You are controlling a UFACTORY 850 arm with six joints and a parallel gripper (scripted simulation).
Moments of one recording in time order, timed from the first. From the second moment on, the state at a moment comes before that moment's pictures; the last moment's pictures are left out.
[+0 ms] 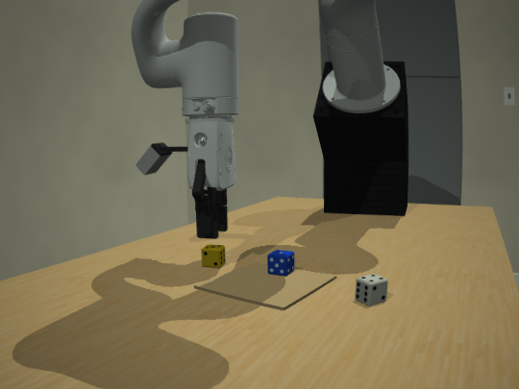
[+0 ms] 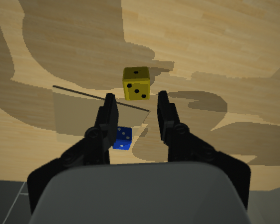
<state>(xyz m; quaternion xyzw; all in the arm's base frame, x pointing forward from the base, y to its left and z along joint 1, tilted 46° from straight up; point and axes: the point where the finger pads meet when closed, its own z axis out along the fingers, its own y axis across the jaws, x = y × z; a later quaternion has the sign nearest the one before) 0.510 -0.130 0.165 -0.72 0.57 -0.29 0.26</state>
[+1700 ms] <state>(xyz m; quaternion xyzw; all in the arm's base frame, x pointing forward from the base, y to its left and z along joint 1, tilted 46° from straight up) 0.519 -0.130 0.156 -0.72 0.57 -0.29 0.26</state>
